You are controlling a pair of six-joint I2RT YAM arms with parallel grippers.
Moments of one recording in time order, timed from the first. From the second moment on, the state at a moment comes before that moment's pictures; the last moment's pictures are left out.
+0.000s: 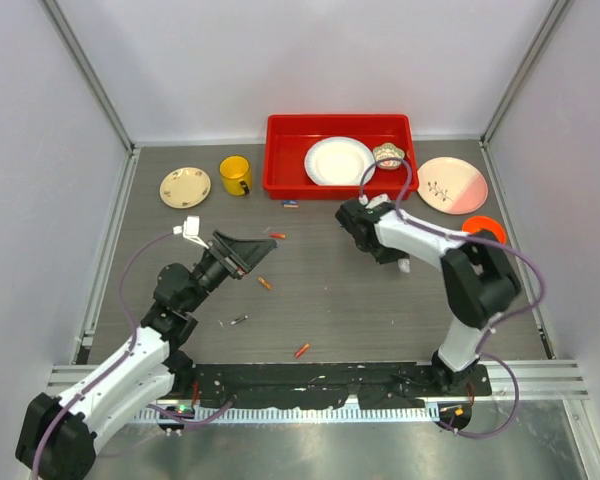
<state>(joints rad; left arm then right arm) -0.51 0.75 0.29 0.61 0.22 -1.15 0.59 1.68 1.15 -0.91 0.71 0.44</state>
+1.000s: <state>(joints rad) -0.51 0.64 0.19 0.32 0.23 -1.07 0.59 1.96 1.28 -0.94 0.70 0.34</state>
